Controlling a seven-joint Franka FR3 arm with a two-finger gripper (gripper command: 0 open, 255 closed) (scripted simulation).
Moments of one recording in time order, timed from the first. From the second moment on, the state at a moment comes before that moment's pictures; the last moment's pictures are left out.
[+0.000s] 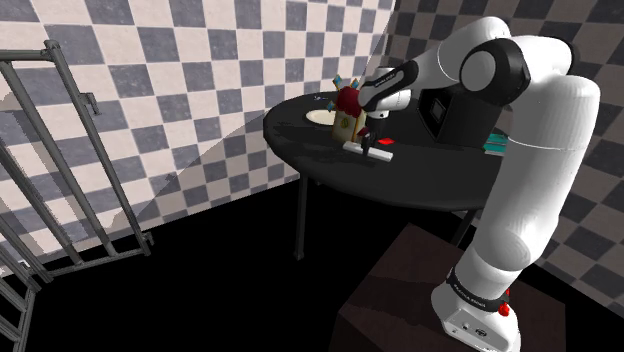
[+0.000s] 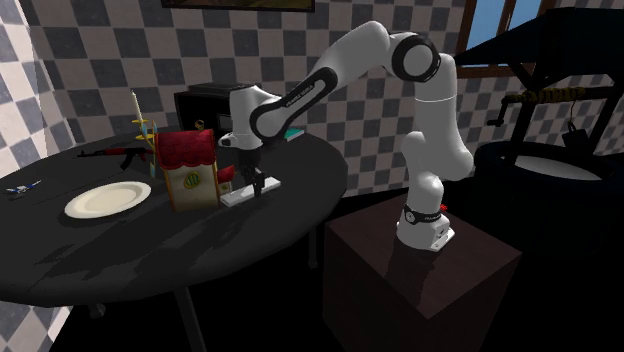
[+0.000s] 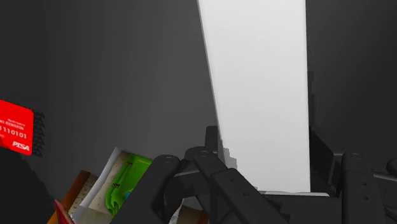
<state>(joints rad) -0.17 0.21 -0.36 -1.99 0.08 2.21 -0.68</state>
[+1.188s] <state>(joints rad) -0.25 0.13 -0.44 -1.97 0.05 2.10 -0.82</state>
